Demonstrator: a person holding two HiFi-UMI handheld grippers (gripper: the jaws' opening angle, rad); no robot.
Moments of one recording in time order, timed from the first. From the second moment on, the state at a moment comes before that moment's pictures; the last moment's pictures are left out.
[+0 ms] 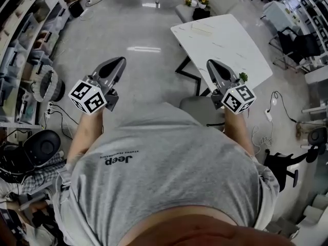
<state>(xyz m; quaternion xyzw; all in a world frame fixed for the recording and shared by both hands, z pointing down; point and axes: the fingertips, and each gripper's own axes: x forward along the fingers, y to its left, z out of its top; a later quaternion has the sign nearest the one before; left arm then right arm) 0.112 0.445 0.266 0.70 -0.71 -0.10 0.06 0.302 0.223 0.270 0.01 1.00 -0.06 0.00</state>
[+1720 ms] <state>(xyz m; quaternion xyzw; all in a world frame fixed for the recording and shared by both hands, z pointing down) -0.335 0.195 0.304 0.80 -0.58 -0.09 0.11 -0.109 0.043 0.291 -0.13 0.99 -0.08 -0.03</state>
